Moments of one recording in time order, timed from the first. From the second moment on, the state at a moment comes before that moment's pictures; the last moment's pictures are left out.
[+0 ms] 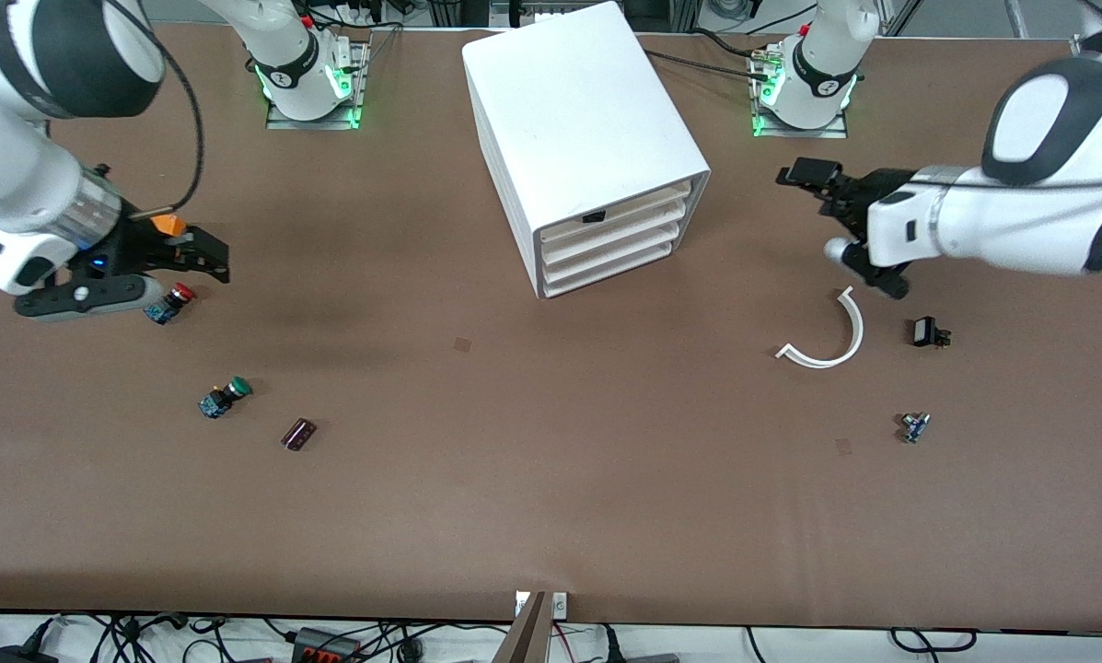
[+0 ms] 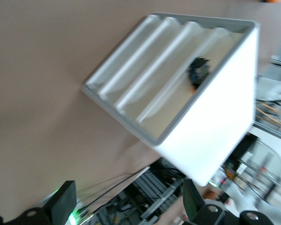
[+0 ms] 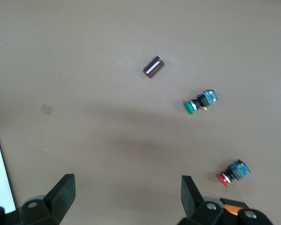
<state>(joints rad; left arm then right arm) -0.01 0.24 -0.10 -1.69 -0.60 1.30 0.31 0.19 0.13 -0.03 -1.67 0.02 1.80 -0.04</state>
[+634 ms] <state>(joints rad) -0.11 0.50 -0.11 -1.80 -0.99 1.46 0.72 0.30 0.20 -0.02 -1.61 0.13 1.86 -0.03</state>
